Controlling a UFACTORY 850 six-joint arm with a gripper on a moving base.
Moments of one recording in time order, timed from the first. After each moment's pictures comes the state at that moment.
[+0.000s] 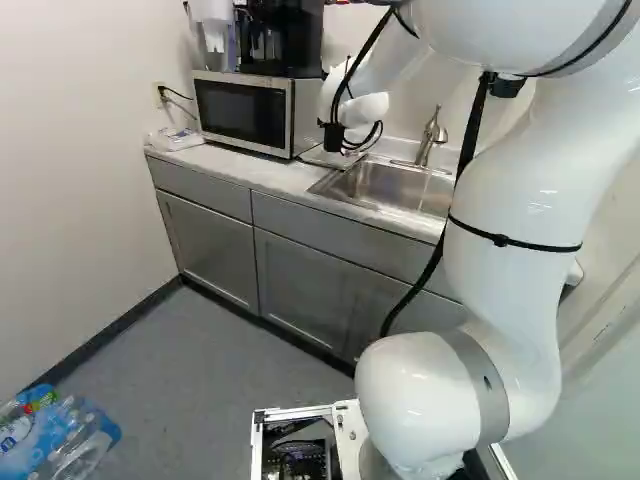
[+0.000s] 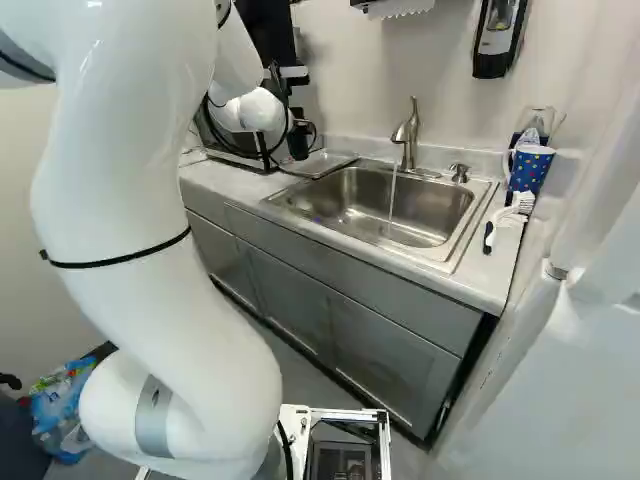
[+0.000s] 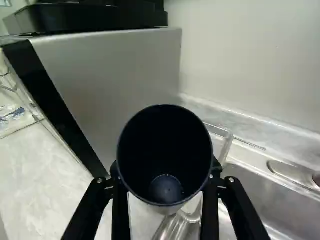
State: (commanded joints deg) arm 0.4 -11.3 -64.4 0.0 19.0 0.0
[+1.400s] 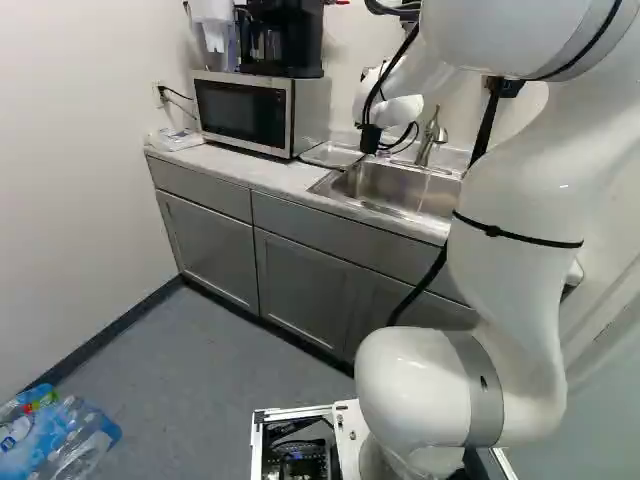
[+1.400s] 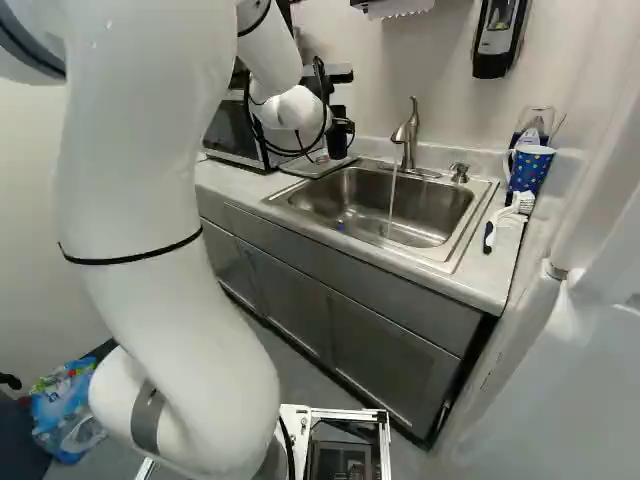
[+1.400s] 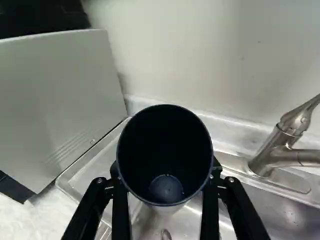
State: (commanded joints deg) arm -10.3 -12.2 -65.4 0.0 19.0 0.0
